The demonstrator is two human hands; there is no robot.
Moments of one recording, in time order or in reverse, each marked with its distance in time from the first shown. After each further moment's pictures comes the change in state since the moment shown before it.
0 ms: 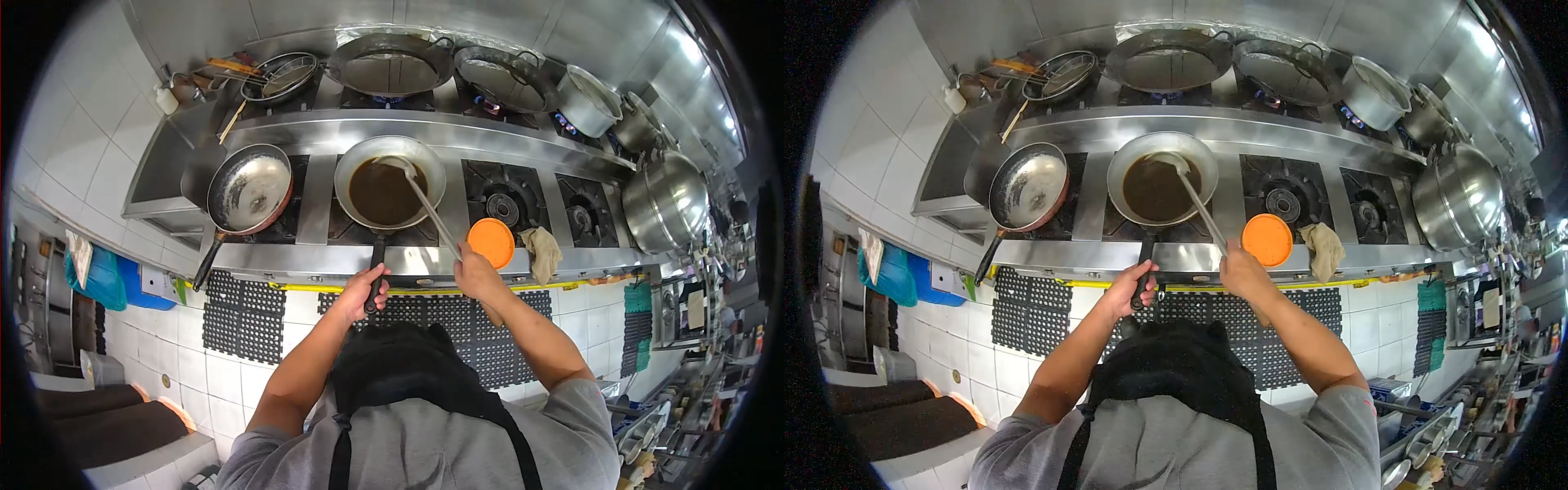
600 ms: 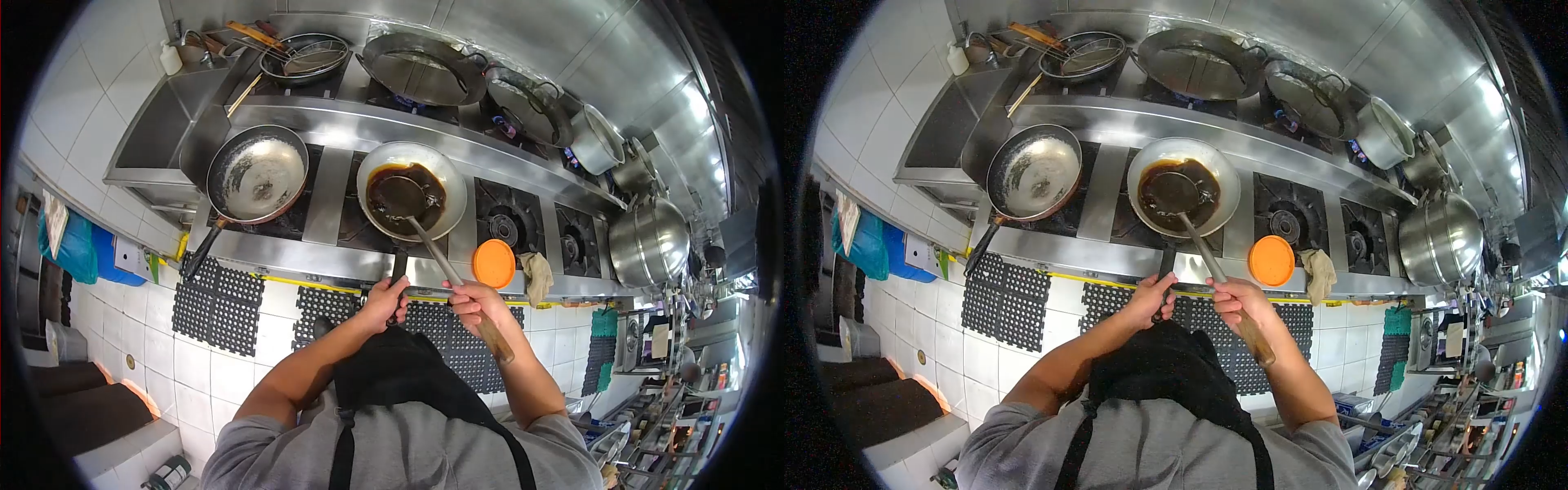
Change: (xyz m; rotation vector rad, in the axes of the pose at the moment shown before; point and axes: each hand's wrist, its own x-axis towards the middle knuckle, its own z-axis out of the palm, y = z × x) left_hand 0.001 -0.001 0.003 -0.004 0.035 0.029; right_hand -0.002 -0.090 -0.025 1.800 -0.544 0.849
